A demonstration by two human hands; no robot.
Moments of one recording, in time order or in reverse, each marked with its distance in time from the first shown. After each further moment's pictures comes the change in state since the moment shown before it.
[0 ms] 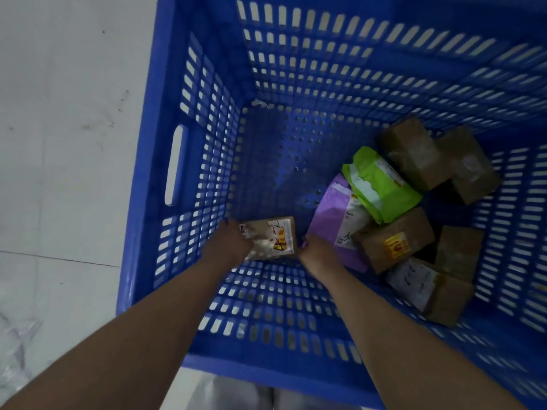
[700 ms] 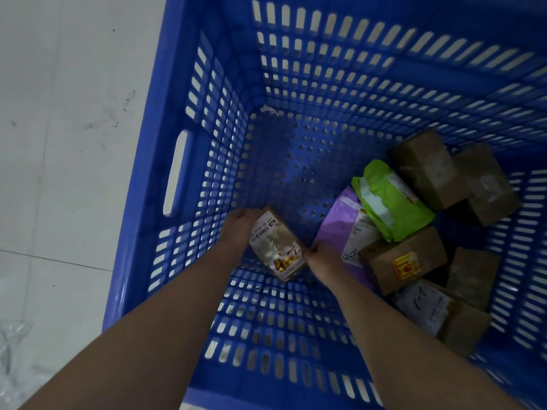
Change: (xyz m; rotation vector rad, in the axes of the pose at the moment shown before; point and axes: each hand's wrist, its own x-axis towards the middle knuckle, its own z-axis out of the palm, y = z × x) left_hand 0.025 0.028 -0.006 -1.026 0.041 -0.124; right_hand 0.031 0.001 -0.002 0.168 -0.007 0.076
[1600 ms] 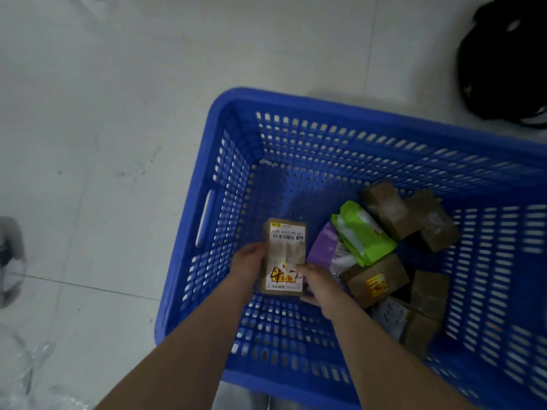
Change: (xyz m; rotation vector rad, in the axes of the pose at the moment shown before) left_hand -0.093 0.041 0.000 -0.195 -0.079 -0.088; right_hand -0.106 -0.052 -0.049 0.639 -0.095 0.163
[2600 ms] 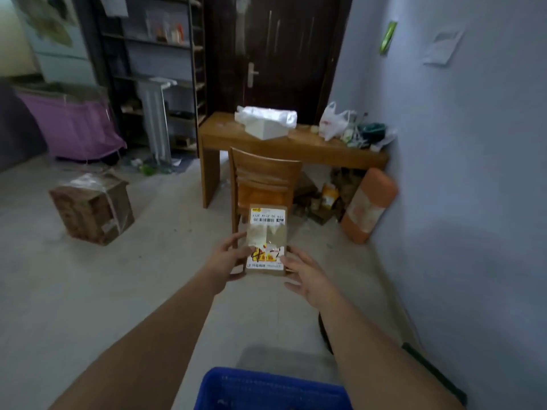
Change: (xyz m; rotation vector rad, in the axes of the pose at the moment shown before) left_hand -0.624 0.426 -0.032 -0.012 -0.387 0.876; right_hand -0.687 -0.318 -0.081 0.131 0.014 -0.962
